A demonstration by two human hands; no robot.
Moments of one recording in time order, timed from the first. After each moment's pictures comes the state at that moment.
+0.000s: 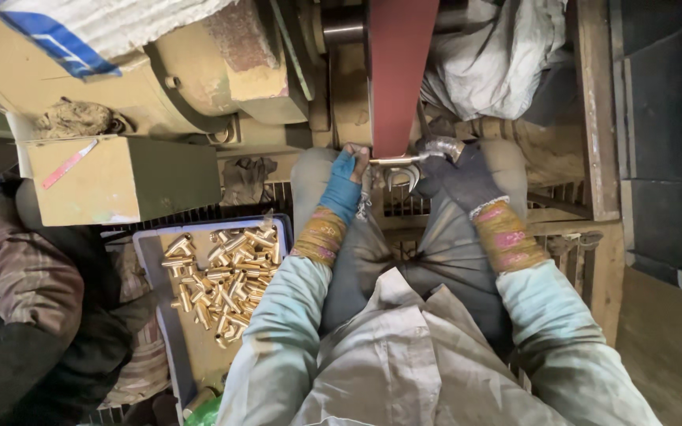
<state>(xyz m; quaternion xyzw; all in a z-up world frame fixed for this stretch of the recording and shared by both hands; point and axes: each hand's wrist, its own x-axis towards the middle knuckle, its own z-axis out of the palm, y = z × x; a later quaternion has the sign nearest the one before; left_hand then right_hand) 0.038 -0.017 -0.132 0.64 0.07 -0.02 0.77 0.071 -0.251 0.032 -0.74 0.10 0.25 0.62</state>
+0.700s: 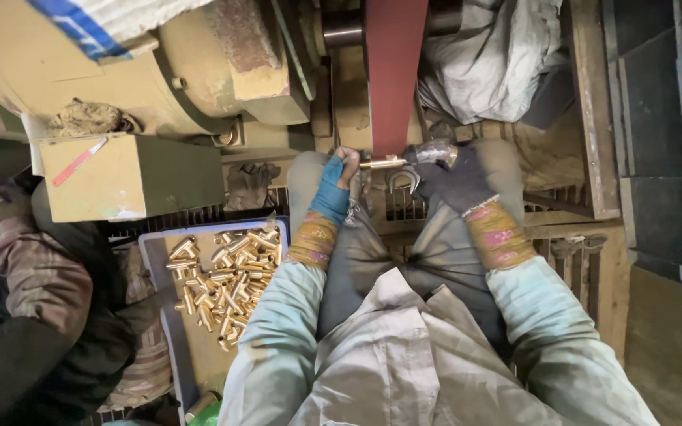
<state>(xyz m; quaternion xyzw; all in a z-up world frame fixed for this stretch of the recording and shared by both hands) 0.029 0.001 -0.090 0.49 0.12 -0.12 0.85 0.063 -0.240 0.058 -0.79 0.06 0.27 0.54</state>
